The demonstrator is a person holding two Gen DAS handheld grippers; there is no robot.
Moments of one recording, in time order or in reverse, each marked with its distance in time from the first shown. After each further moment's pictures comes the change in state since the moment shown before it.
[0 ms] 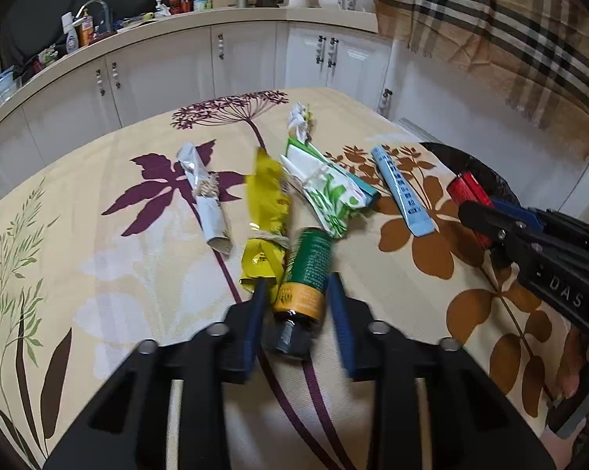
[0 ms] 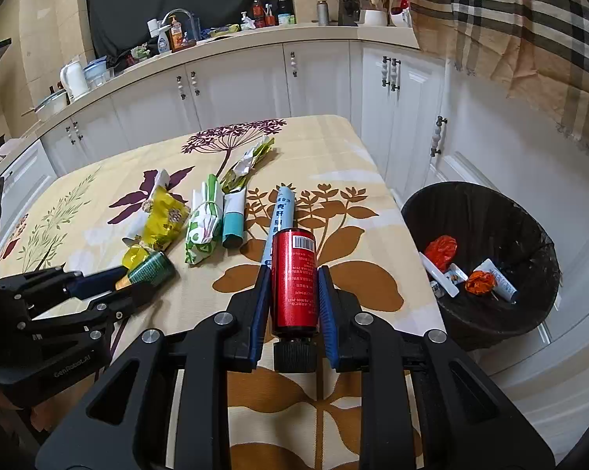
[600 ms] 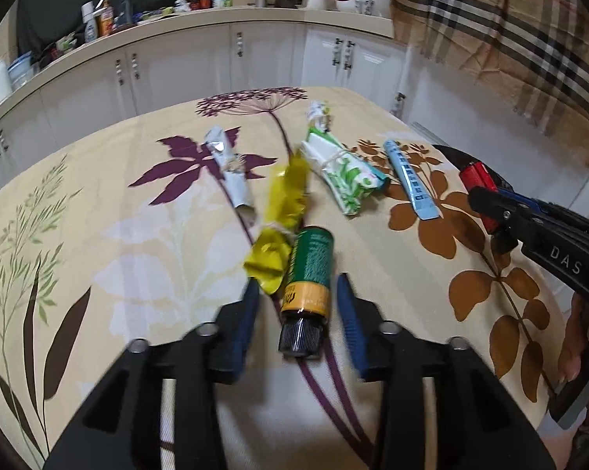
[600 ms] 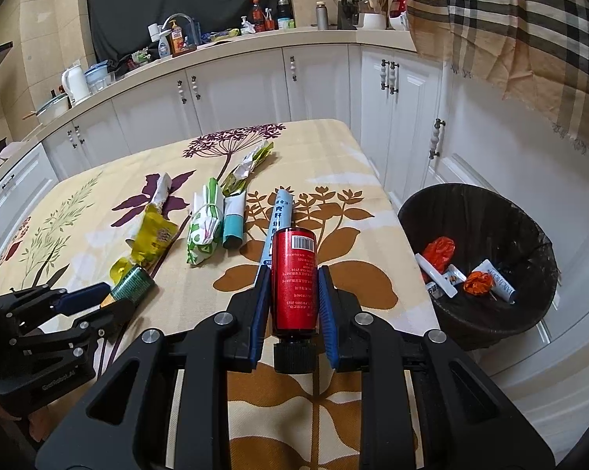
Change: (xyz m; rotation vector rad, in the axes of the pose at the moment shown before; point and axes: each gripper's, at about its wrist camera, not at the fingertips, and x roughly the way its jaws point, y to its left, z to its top) left arm -0.018 0.010 -0.020 -0.072 -0.010 0.037; right arm -0.007 -0.003 -0.001 0.002 -0.013 0.008
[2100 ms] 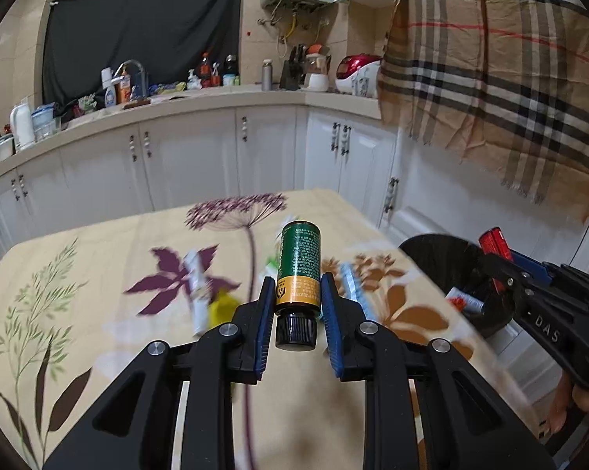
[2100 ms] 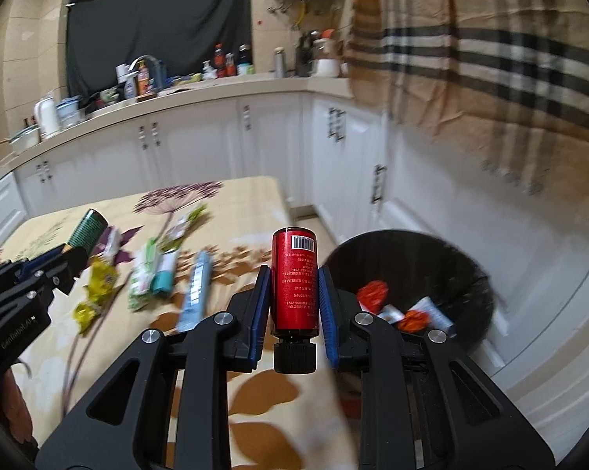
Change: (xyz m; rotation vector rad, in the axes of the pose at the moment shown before) left arm -0.030 -0.063 0.051 0.021 -0.312 0.061; right arm -0.041 -0.054 0.015 0.029 -0.185 -0.166
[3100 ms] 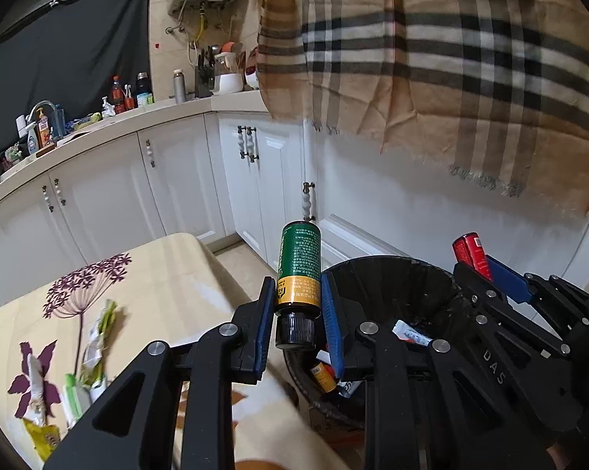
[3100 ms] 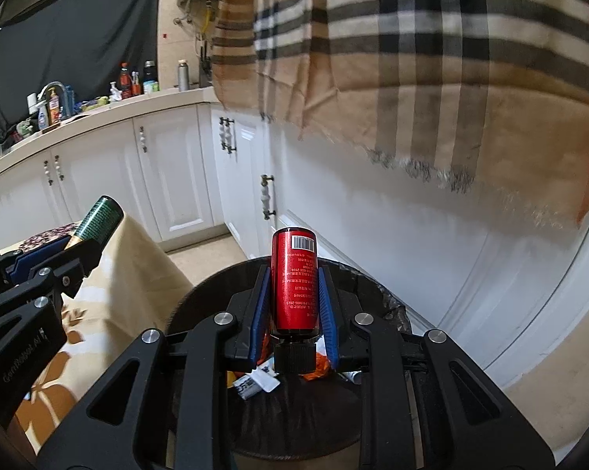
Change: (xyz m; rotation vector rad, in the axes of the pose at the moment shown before) left arm 0.120 -0.151 0.050 0.177 0.021 -0.147; right arm 0.077 -0.131 0.014 0.138 -0.031 -0.254
